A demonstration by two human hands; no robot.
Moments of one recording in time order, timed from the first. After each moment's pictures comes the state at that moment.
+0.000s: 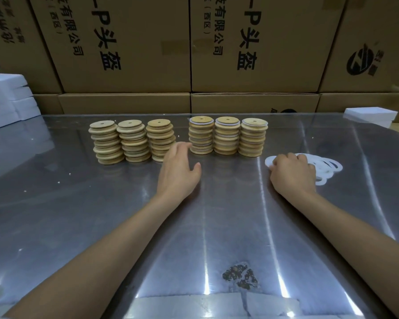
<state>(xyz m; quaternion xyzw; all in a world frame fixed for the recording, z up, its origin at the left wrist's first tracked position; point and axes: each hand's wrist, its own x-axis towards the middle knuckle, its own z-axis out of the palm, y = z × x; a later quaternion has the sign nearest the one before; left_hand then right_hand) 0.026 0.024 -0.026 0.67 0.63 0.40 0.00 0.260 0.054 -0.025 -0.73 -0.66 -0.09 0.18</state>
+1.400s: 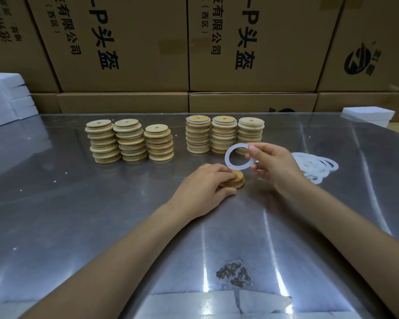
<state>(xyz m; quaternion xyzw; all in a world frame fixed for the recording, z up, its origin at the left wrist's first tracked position) 0.065 0.002 -0.028 0.84 0.48 0.25 0.01 0.243 0.042 -0.005 -0.44 -0.55 0.47 0.53</state>
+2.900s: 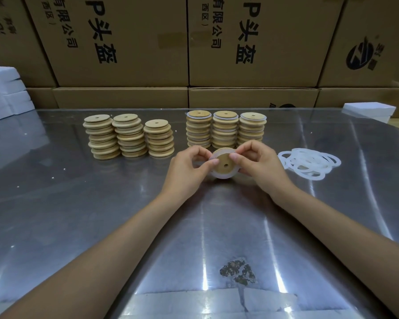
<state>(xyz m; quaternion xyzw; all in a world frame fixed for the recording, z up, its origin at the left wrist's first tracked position) 0.046 0.010 -0.024 0.65 0.50 0.53 0.21 0.217 0.030 -0.017 -0.39 -0.64 0.39 0.53</state>
